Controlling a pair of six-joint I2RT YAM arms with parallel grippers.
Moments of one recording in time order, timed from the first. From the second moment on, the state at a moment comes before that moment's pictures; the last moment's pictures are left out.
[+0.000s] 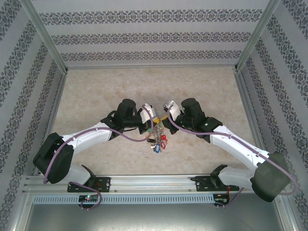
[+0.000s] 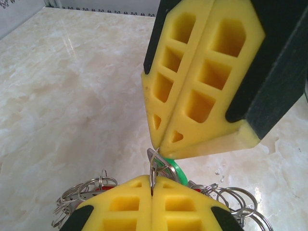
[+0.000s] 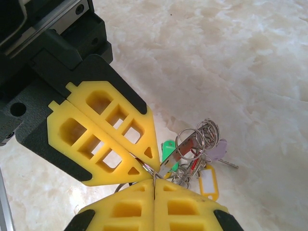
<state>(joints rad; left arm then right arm) -0.63 1.43 0.81 0.12 0.54 0.33 0.61 1.18 0.81 -0.28 -0.38 -0.02</state>
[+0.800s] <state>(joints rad) -0.63 1.43 0.77 0.21 0.54 0.29 0.58 1.17 0.79 -0.26 -0.41 0.01</state>
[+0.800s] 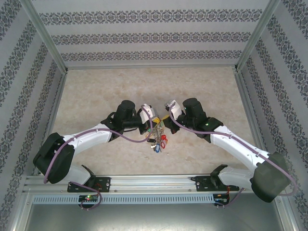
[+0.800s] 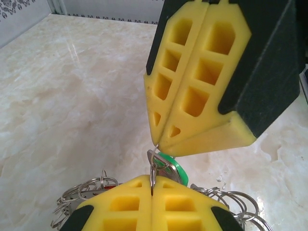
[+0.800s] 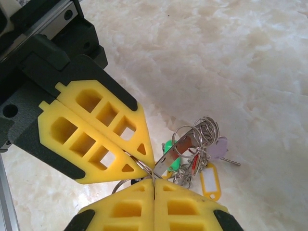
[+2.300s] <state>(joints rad) -0.63 1.43 0.80 0.10 0.50 0.34 0.60 1.17 0.79 -0.25 -0.40 0.00</state>
